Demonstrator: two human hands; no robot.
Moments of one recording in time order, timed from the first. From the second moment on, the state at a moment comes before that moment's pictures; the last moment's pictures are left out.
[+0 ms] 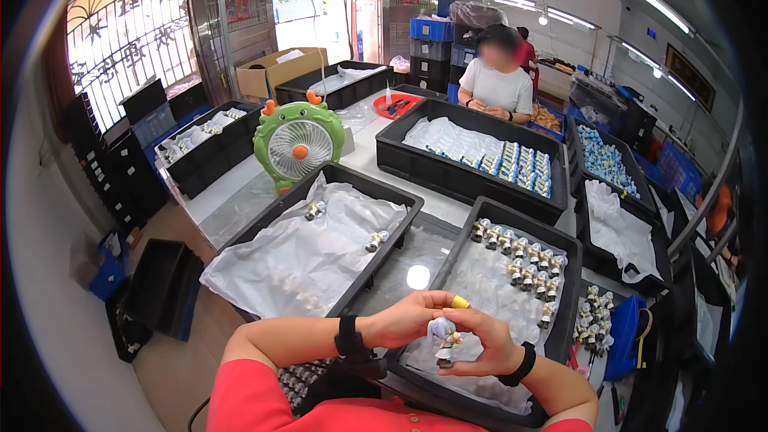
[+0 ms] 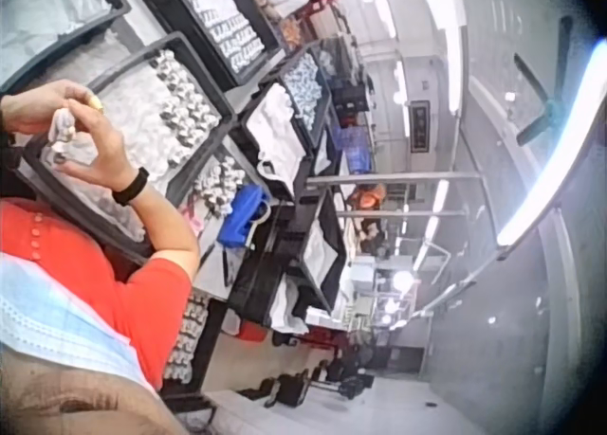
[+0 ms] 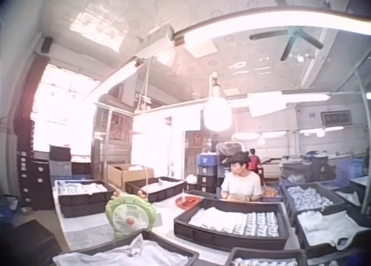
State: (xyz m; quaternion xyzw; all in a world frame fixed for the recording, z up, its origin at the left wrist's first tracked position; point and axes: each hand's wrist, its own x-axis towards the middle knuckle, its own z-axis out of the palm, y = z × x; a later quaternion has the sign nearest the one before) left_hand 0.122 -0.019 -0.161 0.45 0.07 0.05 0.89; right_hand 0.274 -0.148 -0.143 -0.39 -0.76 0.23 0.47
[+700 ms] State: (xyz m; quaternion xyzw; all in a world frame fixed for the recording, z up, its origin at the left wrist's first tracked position) left_hand 0.108 -0.023 -0.176 0.38 0.16 0.11 0.90; right_hand 0.283 -0.135 -0.153 -0.44 -0.71 0.27 0.47
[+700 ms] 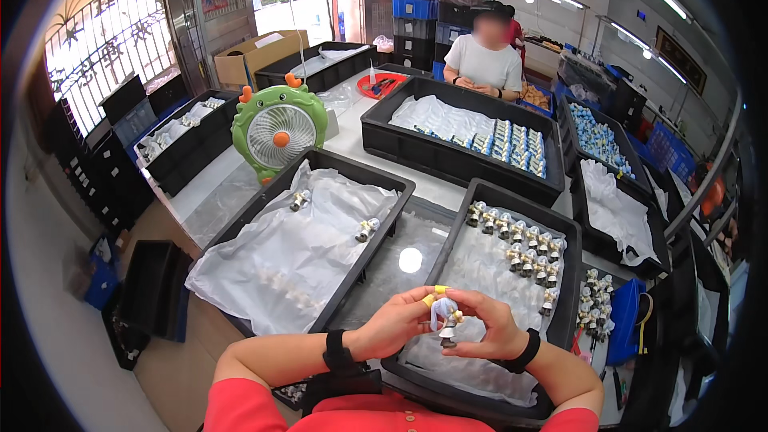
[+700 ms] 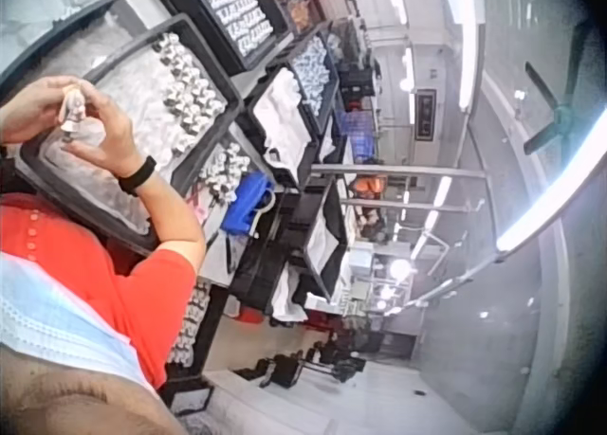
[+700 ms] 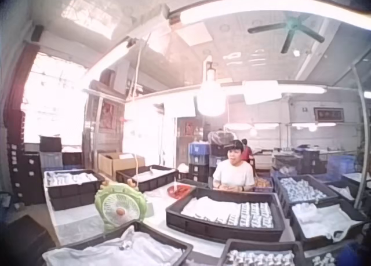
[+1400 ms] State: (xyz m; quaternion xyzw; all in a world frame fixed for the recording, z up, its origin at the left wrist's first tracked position) left_hand 0.107 -0.023 -0.186 0.46 0.13 0.08 0.87; right_hand 0.283 -0.132 -0.167 -0.48 -0.69 0.29 0.45
